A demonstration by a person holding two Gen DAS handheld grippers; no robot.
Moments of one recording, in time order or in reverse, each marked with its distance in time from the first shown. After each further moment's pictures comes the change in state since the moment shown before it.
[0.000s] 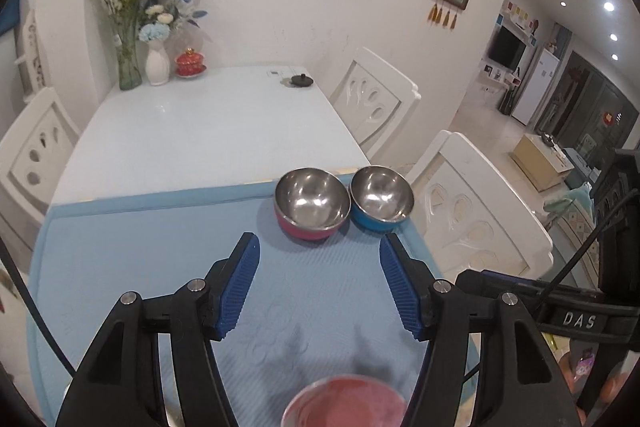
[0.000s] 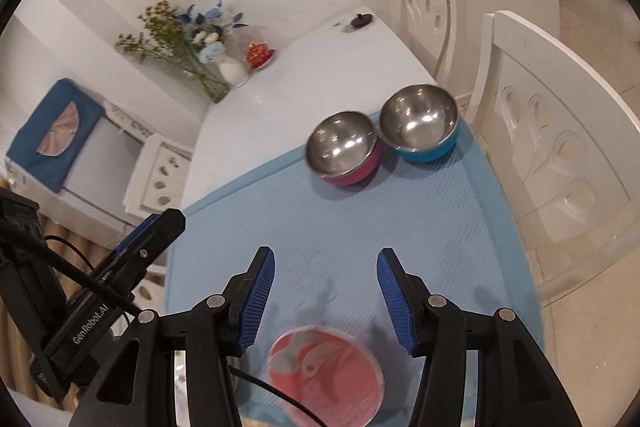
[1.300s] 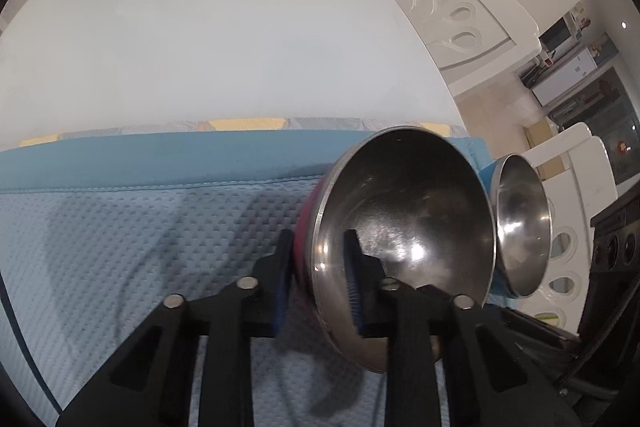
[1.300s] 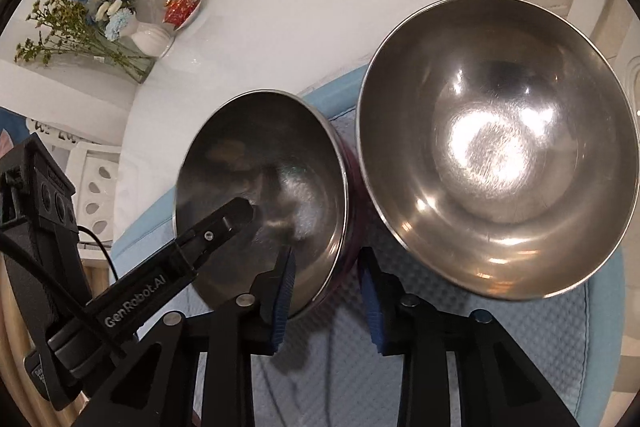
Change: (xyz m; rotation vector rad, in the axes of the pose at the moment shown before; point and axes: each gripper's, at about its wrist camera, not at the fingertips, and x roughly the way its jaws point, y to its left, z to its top) left arm 0.257 0.080 0.010 -0.185 0.363 -0.057; right arm 0.241 -0.062 0.094 0.125 0.209 -0.051
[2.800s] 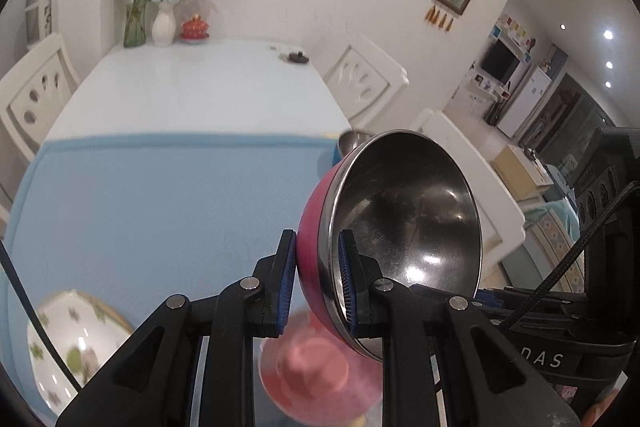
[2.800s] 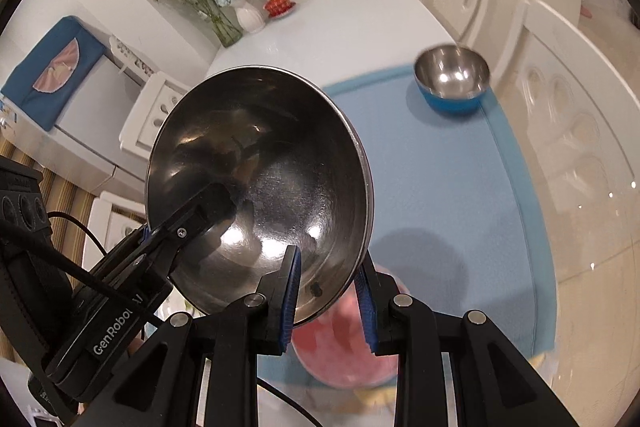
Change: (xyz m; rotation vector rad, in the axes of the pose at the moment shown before) left arm -0.245 -0.050 -0.199 0.102 -0.322 -0.039; right arm -0.204 0.097 -0.235 -0.218 -0.097 -0.034
